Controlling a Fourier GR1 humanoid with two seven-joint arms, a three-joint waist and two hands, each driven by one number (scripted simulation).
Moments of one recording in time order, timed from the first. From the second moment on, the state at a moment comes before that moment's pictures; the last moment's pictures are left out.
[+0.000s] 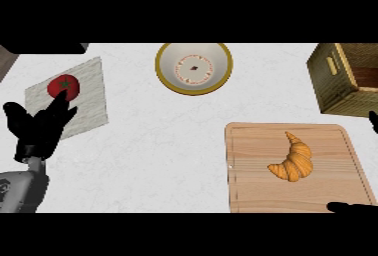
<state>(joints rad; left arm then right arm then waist) -0.21 0.36 0.05 -1.37 0.18 0.03 0.20 0.15 -0.20 -0.30 -2.07 0.45 0.36 0.07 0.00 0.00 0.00</state>
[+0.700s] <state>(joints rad) -0.20 0.32 0.08 -1.39 0.13 0.01 0.21 0.05 -0.18 -0.17 -1.76 0.67 0.26 0.02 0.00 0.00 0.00</state>
